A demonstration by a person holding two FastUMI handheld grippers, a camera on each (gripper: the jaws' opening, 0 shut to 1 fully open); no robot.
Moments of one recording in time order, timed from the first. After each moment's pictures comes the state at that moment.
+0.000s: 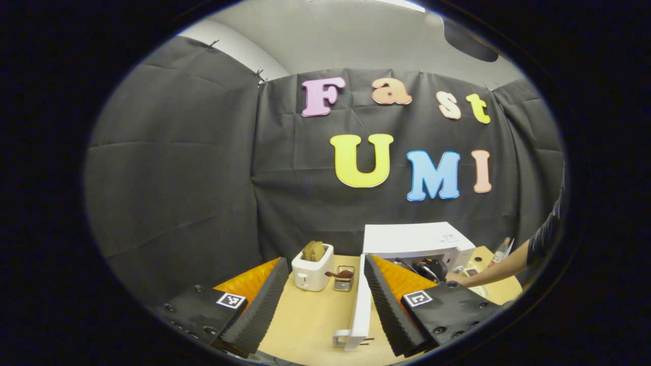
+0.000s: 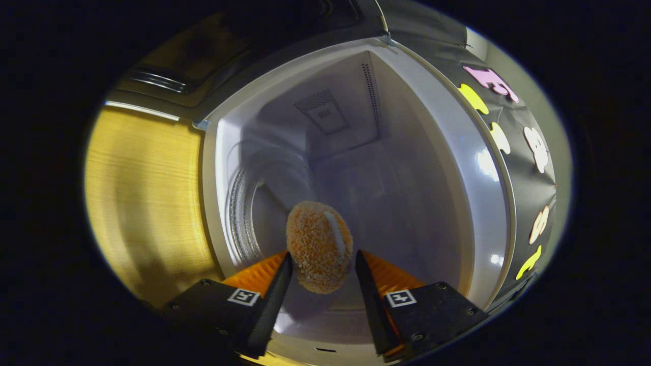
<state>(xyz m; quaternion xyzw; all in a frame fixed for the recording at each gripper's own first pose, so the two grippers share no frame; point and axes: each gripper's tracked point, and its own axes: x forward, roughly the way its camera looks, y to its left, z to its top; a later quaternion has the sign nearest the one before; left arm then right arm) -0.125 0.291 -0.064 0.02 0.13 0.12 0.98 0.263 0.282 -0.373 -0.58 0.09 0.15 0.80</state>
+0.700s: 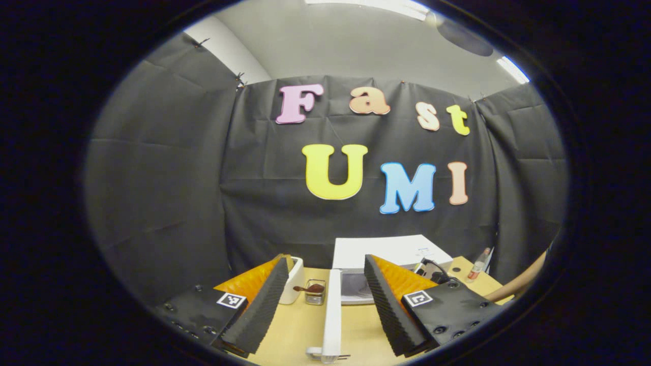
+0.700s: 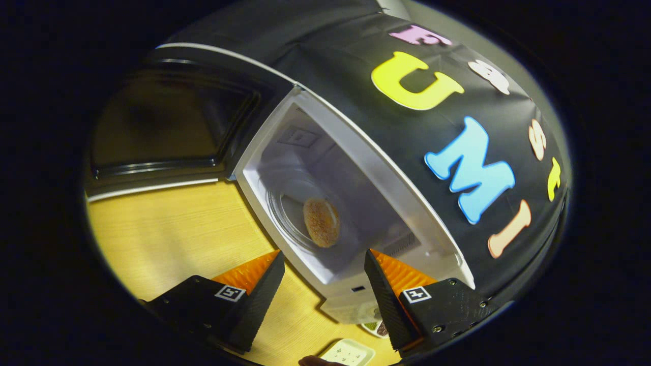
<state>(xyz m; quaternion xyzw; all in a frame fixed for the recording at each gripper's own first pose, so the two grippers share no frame) -0.065 0.238 -0.062 0.00 0.08 0.02 1.00 0.123 0.236 -0.326 -0.35 0.17 0.17 0.90</state>
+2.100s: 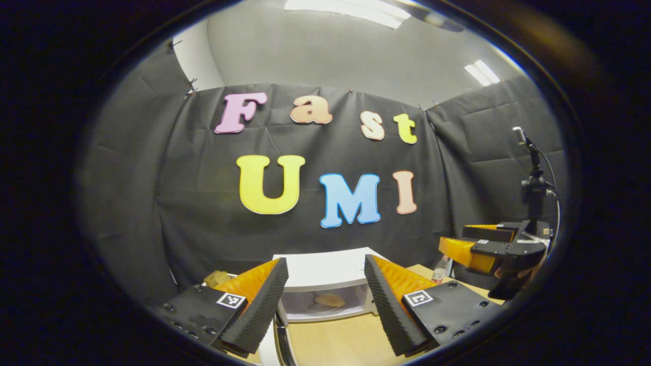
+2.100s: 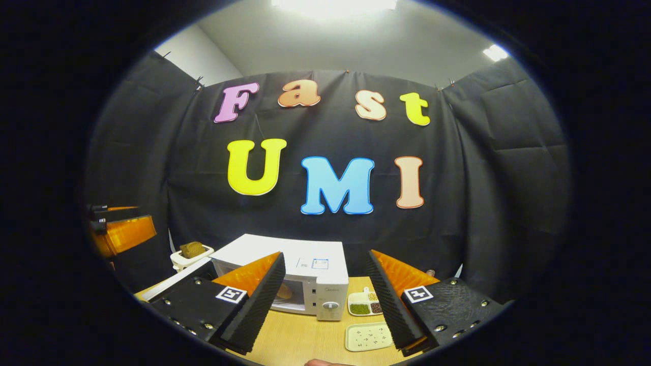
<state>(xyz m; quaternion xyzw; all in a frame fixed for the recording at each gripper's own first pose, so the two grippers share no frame) -0.025 0.137 -0.069 -0.01 0.03 -0.11 0.99 -0.005 0.129 -0.058 -0.01 0.01 -0.01 1.00</state>
